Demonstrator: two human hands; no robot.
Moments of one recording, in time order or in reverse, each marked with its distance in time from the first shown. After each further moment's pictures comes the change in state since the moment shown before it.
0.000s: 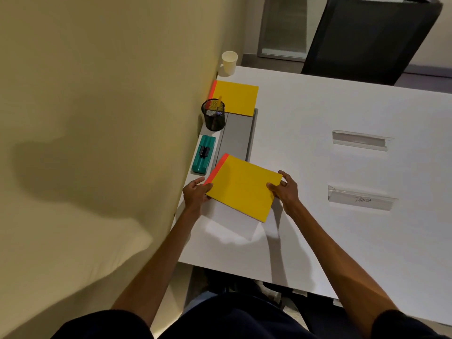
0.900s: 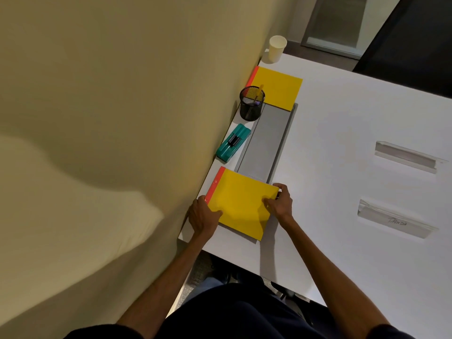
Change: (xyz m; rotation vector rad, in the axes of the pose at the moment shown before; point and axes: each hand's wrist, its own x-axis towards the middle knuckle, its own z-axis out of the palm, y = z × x) left_hand -0.029 -0.075 -0.061 0.952 0.292 0.182; right_hand -0.024 0.042 0.074 -0.479 -0.076 -0.158
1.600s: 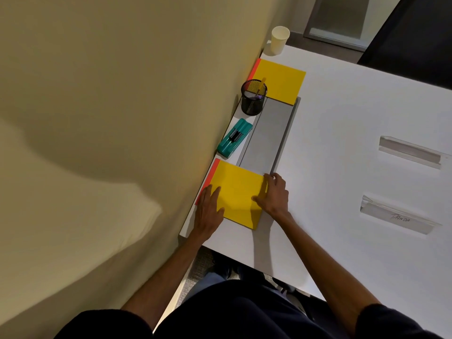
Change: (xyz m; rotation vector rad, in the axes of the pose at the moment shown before) left_hand 0.013 -0.025 0.015 0.130 -0.132 0.423; right_hand 0.006 -0.010 0.019 -0.599 -0.084 -0.219
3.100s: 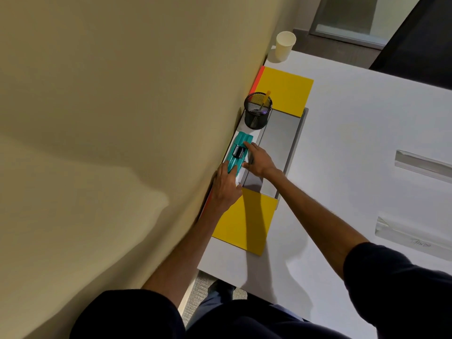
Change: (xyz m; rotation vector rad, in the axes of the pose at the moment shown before) left_hand 0.133 0.071 -0.045 0.134 0.043 0.075; right_hand 0.169 -0.088 -0.027 -0.058 -0.187 -0.228
